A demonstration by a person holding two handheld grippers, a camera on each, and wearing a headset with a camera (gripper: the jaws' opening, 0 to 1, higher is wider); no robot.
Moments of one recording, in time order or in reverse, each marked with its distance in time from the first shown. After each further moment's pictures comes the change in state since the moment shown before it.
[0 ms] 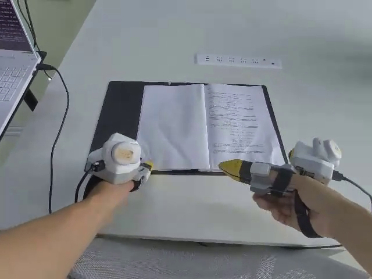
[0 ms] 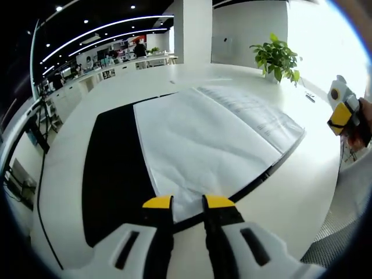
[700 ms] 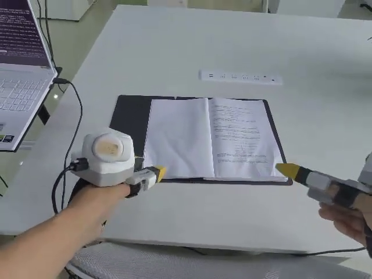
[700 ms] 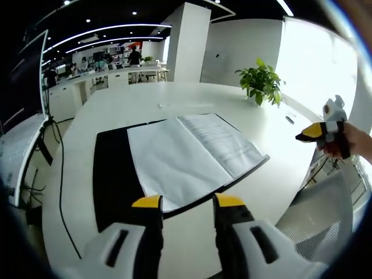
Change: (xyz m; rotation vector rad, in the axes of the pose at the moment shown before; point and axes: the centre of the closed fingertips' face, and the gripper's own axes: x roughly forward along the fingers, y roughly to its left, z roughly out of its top) left arm -0.101 -0.038 0.052 -0.047 -0.089 -0.122; right arm -0.097 0.026 0.032 -0.433 -0.250 -0.356
